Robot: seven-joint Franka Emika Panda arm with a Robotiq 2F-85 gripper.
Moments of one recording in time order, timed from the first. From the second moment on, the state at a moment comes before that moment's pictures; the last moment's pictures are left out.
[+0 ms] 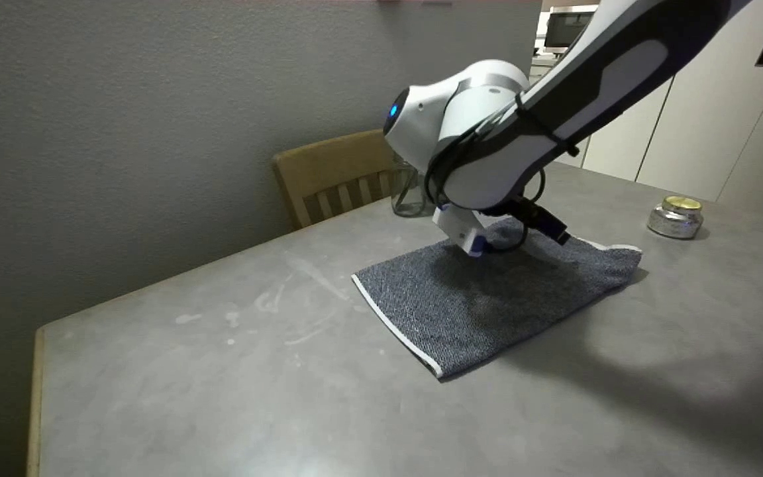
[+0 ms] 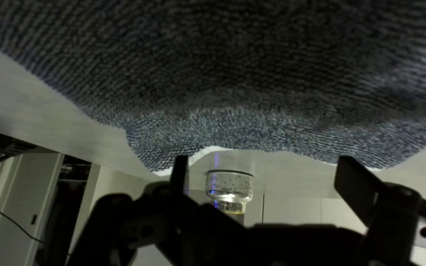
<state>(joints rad) 0.31 0.98 -0.22 -1.35 -0.51 1.72 2.27</state>
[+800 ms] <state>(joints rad) 0.28 0.73 -0.16 -1.43 -0.51 1.72 1.92</state>
